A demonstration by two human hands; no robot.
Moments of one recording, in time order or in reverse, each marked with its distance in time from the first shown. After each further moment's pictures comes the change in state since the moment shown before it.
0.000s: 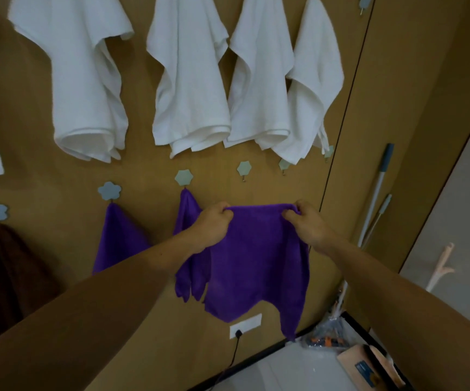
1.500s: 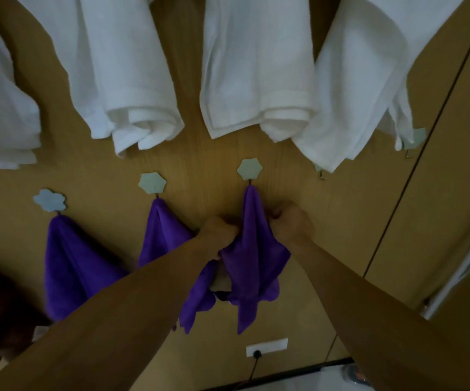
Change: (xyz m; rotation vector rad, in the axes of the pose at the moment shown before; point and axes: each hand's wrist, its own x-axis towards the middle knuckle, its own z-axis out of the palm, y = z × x) left_hand 0.182 -0.075 0.072 0.074 0.154 -0.644; right_hand 0.227 0.095 0.085 -0.272 -0.090 -0.046
